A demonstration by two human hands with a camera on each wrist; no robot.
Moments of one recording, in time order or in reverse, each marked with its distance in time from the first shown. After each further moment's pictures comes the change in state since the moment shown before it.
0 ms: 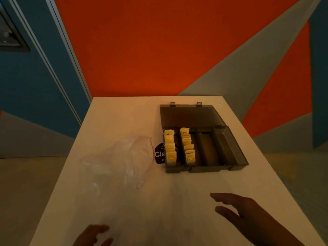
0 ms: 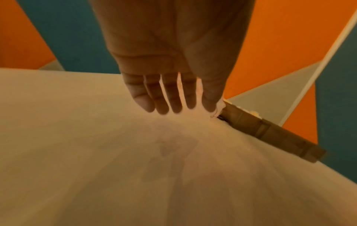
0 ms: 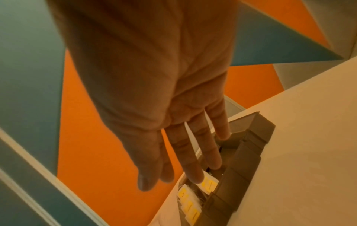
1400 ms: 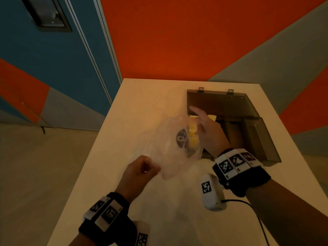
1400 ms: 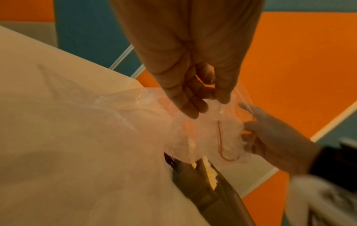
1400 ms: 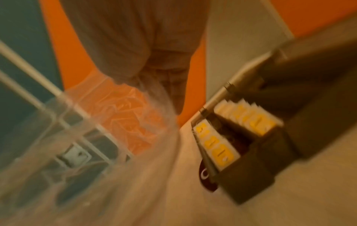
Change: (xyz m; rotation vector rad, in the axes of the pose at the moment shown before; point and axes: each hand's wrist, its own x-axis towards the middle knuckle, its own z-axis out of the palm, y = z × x) left_hand 0.030 0.117 -0.004 -0.521 0.040 -0.045; right_hand 0.141 -0.081 -0.015 0.250 0.479 -0.381
